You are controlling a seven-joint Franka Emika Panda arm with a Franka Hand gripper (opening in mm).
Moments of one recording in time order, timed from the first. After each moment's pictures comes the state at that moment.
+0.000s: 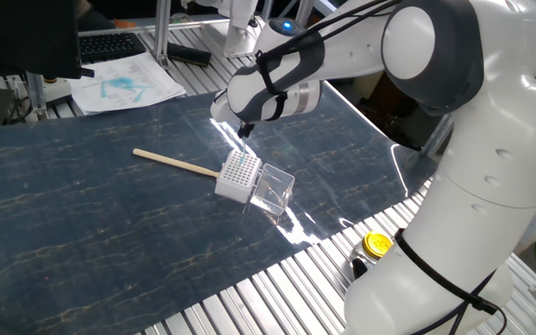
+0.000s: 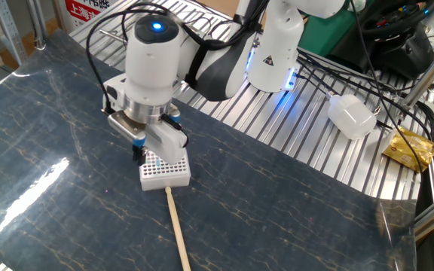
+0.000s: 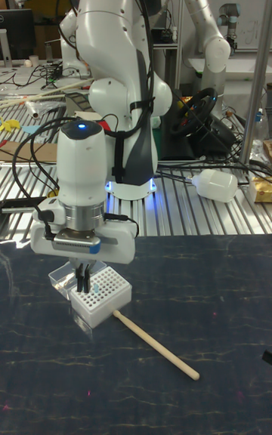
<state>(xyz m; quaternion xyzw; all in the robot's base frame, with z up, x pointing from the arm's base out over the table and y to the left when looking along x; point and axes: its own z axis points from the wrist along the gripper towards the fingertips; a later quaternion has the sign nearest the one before) 0.559 -0.091 0.162 0.07 0.99 -0.02 0.10</state>
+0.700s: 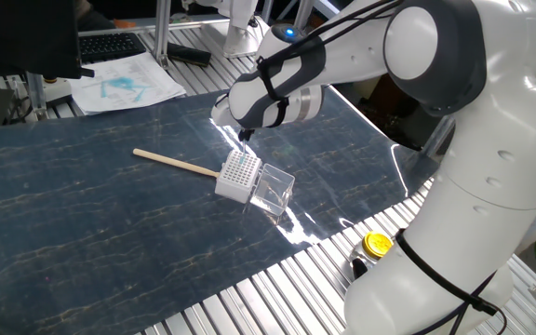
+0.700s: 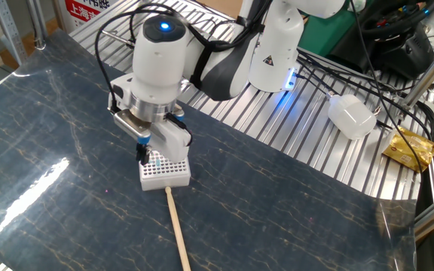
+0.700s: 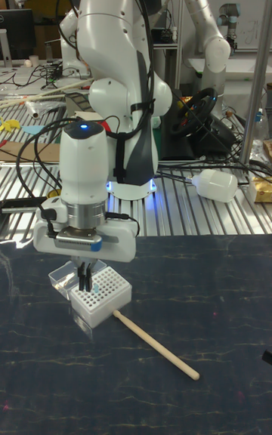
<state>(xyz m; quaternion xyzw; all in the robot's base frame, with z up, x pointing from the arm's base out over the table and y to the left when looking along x) 0.551 -0.089 0.157 0.07 0.99 -0.02 0.11</state>
